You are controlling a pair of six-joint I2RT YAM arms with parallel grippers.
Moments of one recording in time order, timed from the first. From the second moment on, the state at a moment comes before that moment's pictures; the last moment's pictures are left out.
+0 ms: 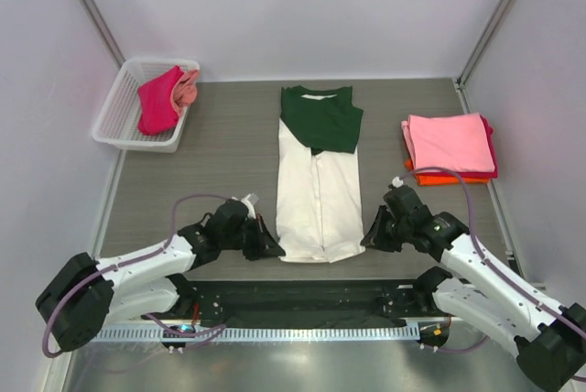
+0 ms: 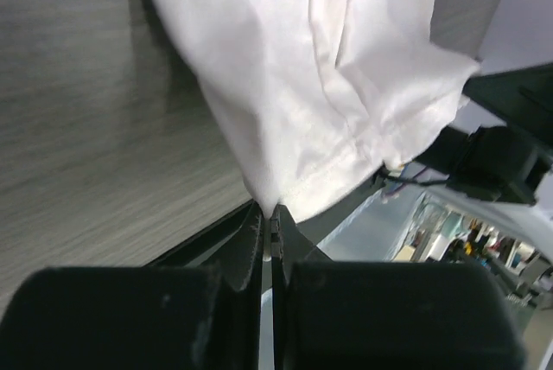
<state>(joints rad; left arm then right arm) -0.82 1.04 0.33 -0.03 0.31 -1.15 0.57 0.78 0.53 -0.77 -0.12 0.88</state>
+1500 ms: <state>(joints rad) -0.31 2.06 1.41 -0.09 0.42 -0.98 0.18 2.01 1.60 -0.55 -0.16 0.63</state>
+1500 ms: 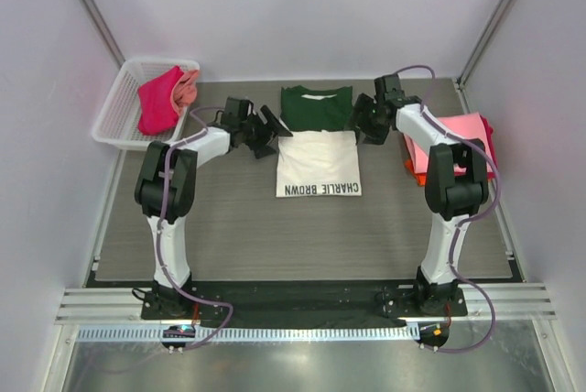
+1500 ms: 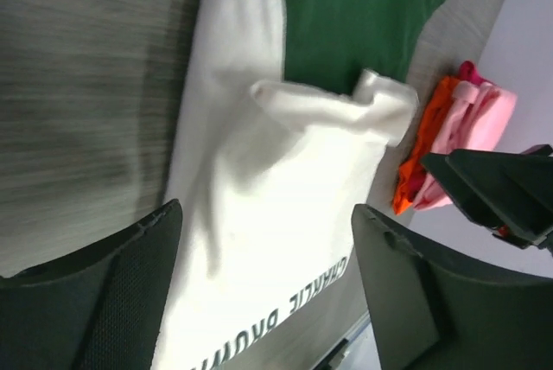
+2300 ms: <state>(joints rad) -0.37 1.66 0.84 -0.05 0.38 -0.89 0.18 1.59 0.86 -0.34 -0.30 0.62</state>
